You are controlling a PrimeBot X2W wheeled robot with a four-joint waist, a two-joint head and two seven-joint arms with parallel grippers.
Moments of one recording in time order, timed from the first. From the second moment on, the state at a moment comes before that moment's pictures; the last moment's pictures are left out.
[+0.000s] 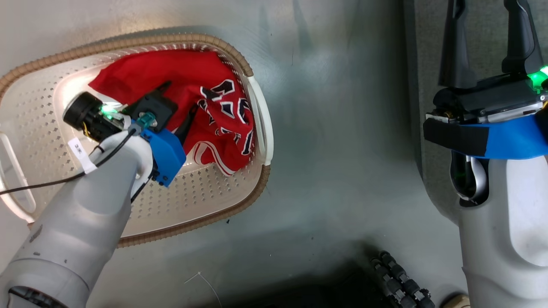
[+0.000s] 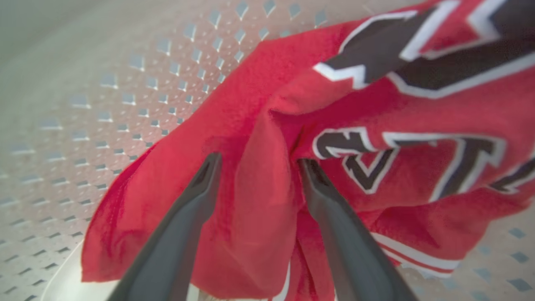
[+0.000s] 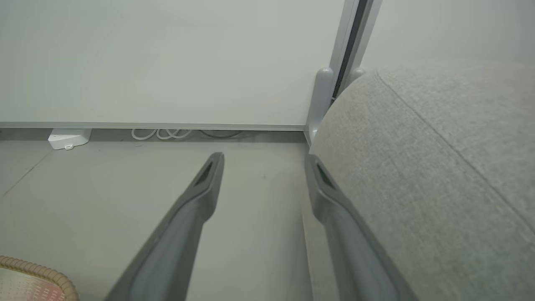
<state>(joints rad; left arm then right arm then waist) -1.06 0.23 -0.89 1.08 -0.32 -0.13 -0.26 -0.63 -0.05 0.01 0.01 0.03 0.13 -0.26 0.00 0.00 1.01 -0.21</state>
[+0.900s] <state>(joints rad) -1.08 0.21 -0.98 1.04 -0.42 -0.13 -0.26 -0.63 -0.05 0.00 0.03 0.02 0.13 -0.26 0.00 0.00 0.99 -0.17</state>
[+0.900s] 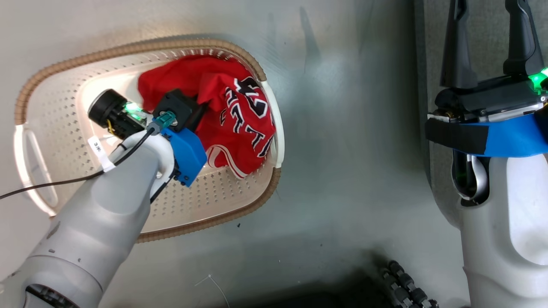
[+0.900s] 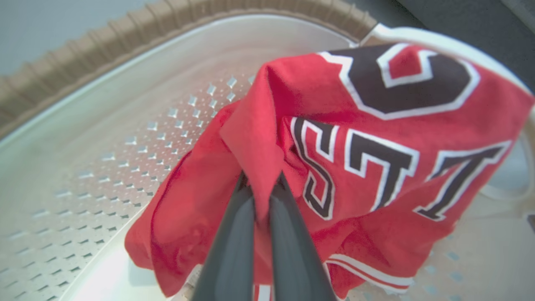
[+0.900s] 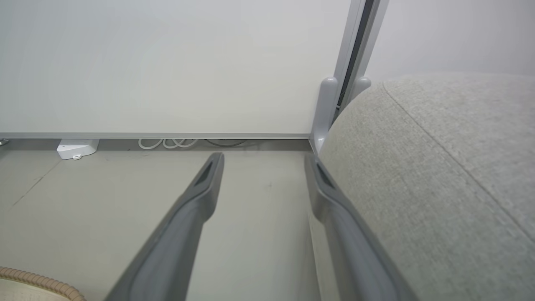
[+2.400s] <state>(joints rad) -0.76 0.13 -0.64 0.53 -0.24 -0.13 -0.26 -0.30 -0.08 -0.02 0.21 0.06 0.13 -0.26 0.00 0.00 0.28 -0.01</state>
